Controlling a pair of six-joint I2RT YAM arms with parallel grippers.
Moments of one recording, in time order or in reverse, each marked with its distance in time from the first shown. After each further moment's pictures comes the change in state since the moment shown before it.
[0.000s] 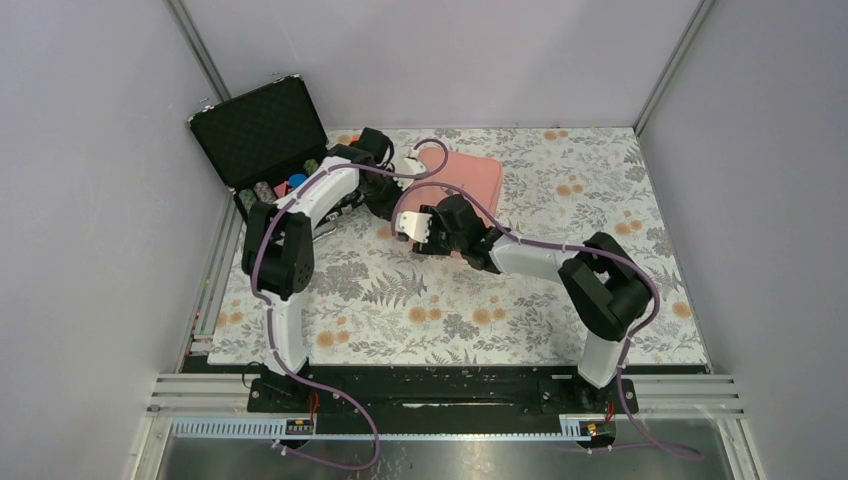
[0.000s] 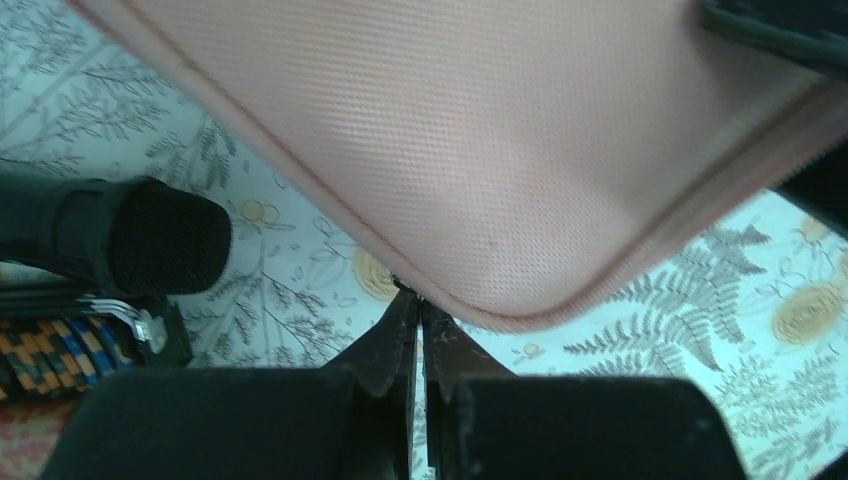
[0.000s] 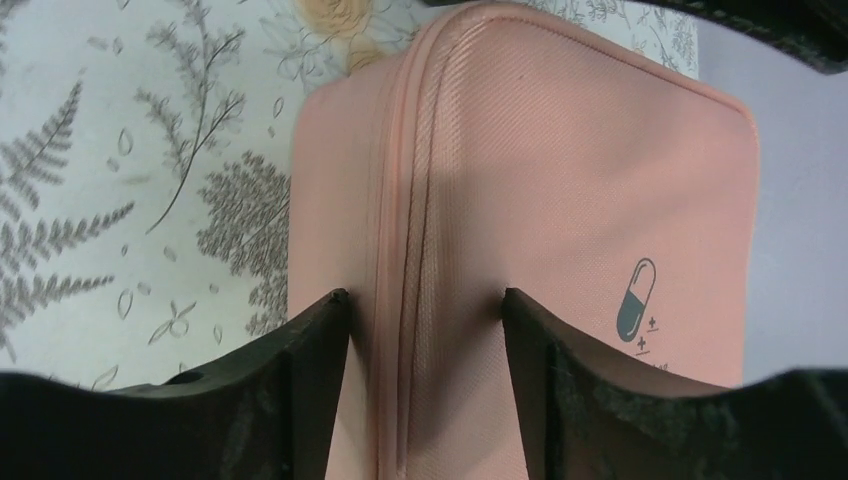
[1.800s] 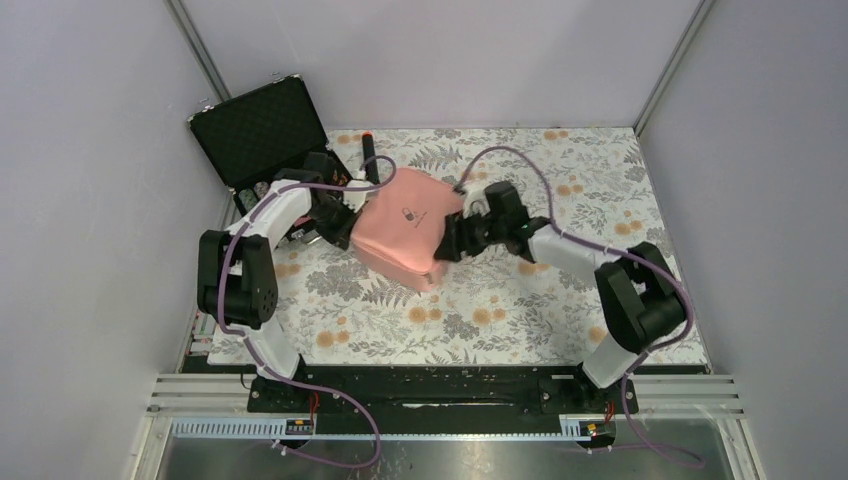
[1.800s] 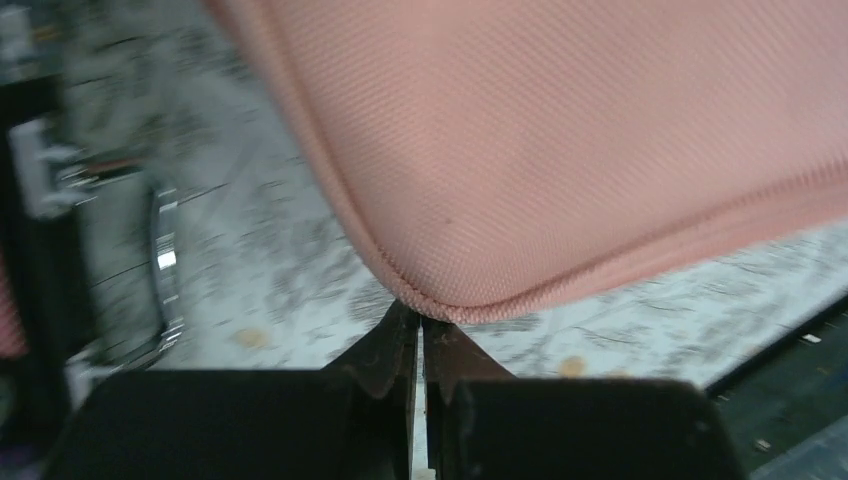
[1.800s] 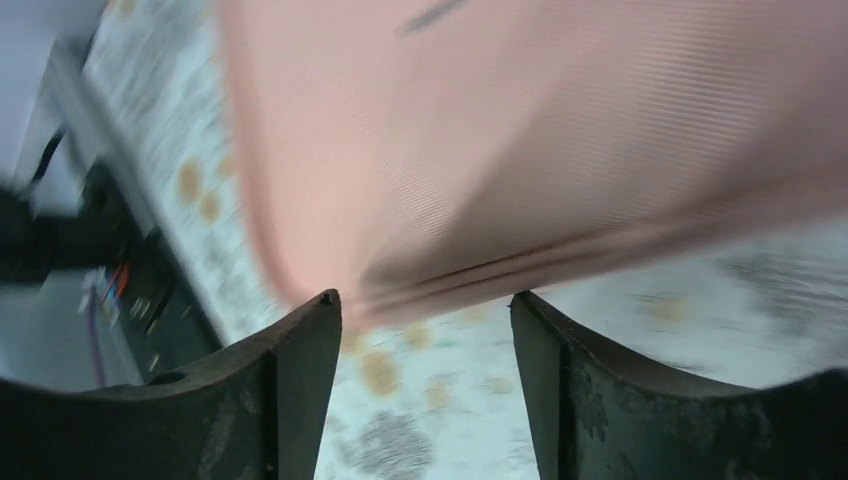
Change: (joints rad) left arm 0.186 -0.315 -0.418 -0.054 0.041 -0.040; right arm -0.286 -0.089 -0.050 -0.128 -0.497 1.122
